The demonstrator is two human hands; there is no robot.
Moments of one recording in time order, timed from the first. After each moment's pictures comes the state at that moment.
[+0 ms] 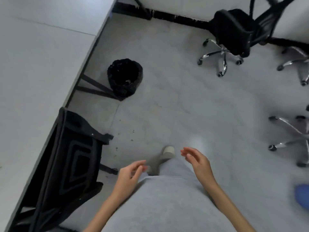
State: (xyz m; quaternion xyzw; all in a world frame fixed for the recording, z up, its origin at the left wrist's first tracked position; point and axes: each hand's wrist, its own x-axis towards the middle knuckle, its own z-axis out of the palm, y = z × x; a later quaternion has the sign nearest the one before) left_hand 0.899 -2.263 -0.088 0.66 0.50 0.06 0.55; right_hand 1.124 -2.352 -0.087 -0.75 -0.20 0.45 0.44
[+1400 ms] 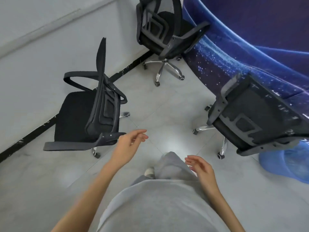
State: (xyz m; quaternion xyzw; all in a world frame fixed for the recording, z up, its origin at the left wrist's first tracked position) left_hand 1.952 -1.980 -0.045 0.84 0.07 -0.09 0.53; right_hand 1.898 -2.237 -0.093 -0.73 0.20 0.17 0.63
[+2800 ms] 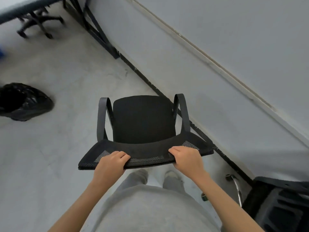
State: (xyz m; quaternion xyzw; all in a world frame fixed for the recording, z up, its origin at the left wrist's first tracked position) left_hand 2.174 -1.891 -0.099 0.79 0.60 0.04 0.11; right_hand 2.447 -1.834 -0.110 -0.49 -0.87 0.10 0.01
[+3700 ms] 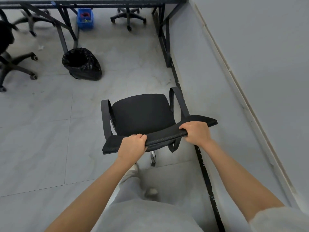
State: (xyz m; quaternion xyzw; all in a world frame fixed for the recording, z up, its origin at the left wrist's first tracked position) left_hand 2.296 -1.850 -0.094 0.57 0.82 0.03 0.05; right_hand 2.459 -1.643 -0.090 -0.26 -0.96 0.09 -0.04
